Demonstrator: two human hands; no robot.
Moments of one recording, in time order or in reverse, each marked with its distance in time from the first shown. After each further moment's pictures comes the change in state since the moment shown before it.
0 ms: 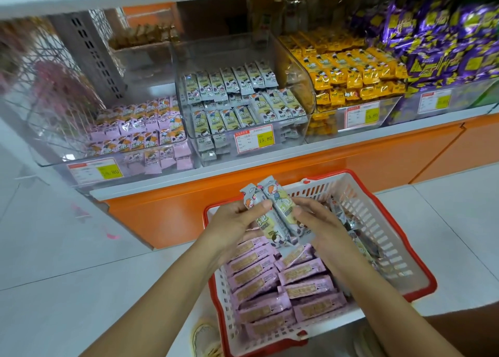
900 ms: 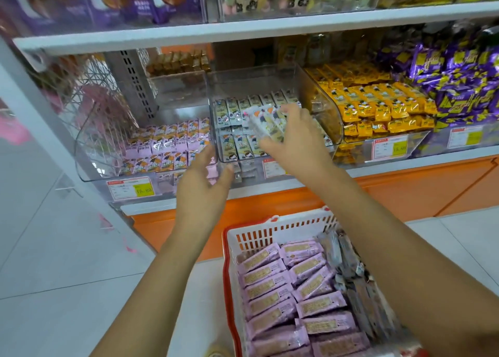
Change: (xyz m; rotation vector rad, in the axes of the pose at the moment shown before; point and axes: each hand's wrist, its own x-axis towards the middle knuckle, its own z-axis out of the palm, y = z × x) left_hand -0.019 0.088 -0.051 0.508 0.543 0.641; right_hand 0.115 -0.137 0.081 -1.070 0.288 -0.541
